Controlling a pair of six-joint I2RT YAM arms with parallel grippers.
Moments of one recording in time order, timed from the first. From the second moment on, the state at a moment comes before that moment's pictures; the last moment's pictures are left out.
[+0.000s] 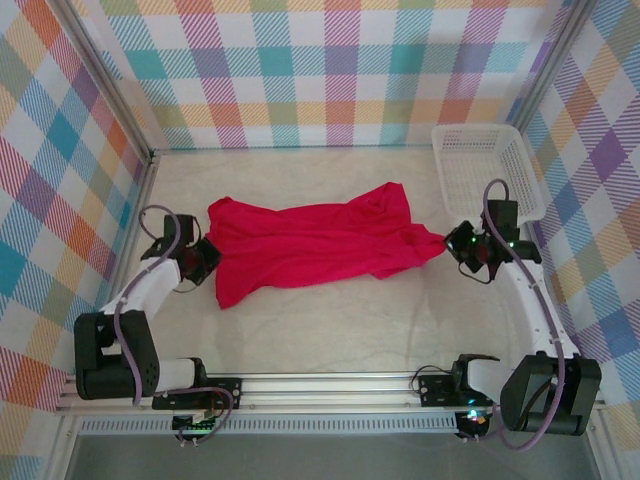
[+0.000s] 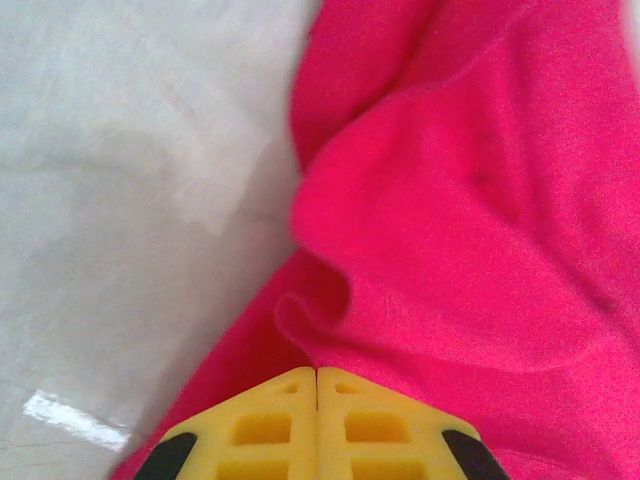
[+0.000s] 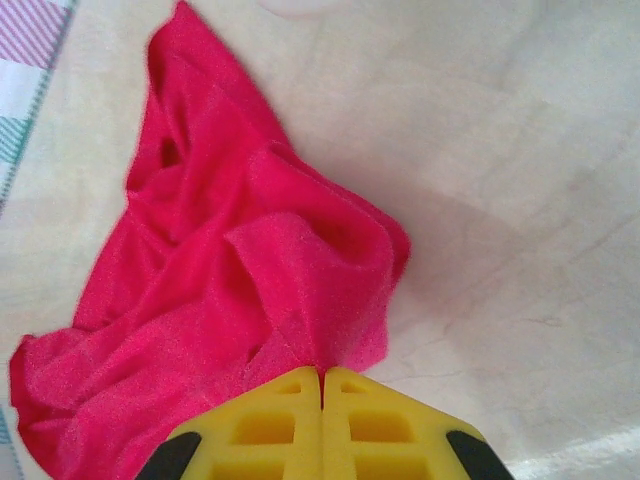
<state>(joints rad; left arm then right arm) 0.06 1.31 0.78 -0.48 0.16 -0.79 -0.07 1.13 0.90 -0.68 -0.27 0.75</state>
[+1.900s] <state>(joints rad) 0.29 1.61 1.99 -0.62 0.59 -1.08 -0.07 1.42 1.86 -0.73 -0.49 0.80</state>
